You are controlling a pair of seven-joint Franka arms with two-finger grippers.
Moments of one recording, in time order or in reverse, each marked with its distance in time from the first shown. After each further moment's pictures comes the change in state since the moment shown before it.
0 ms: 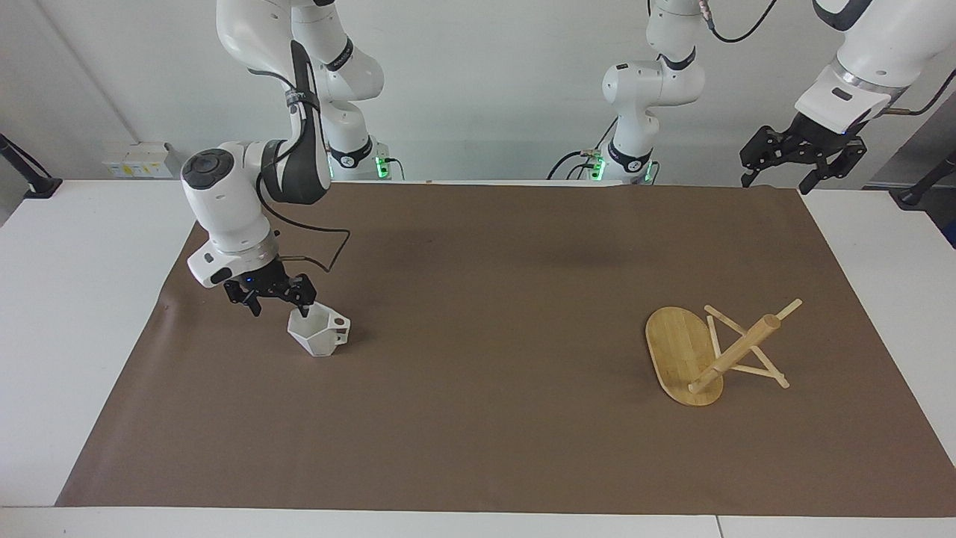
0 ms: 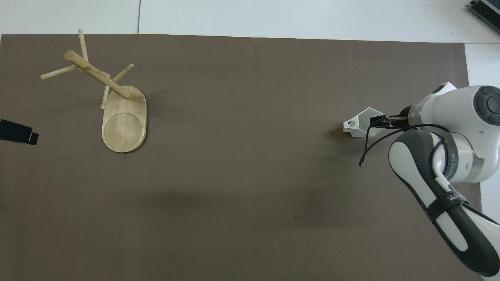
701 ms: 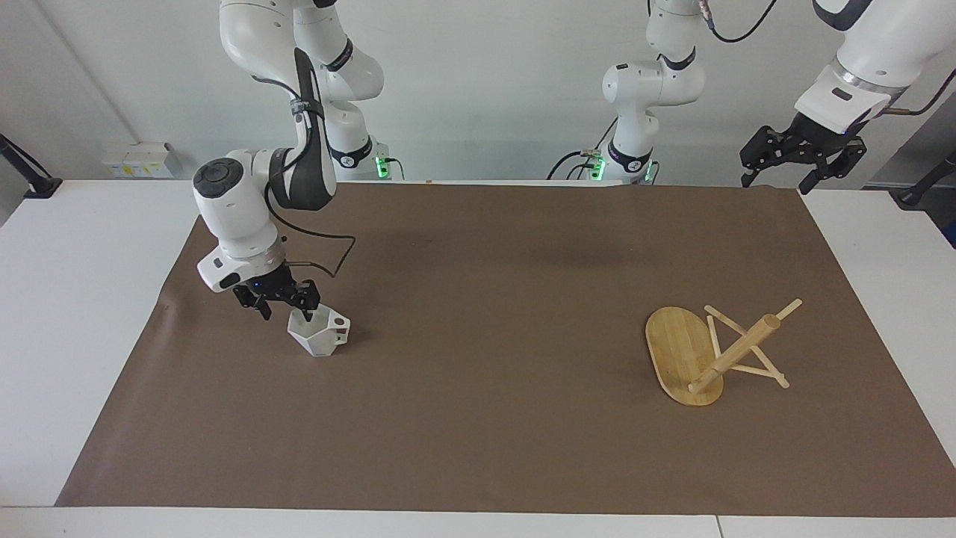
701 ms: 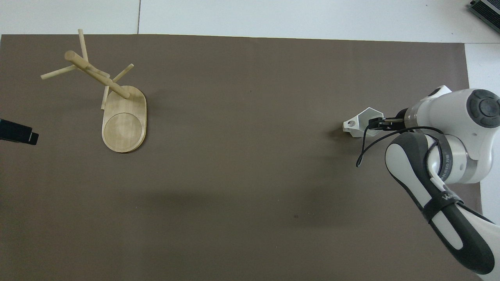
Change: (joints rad) left arm 0.000 0.000 0.000 0.000 0.000 0.000 0.000; right arm 0.000 0.008 0.002 -0.013 0.000 0.014 0.014
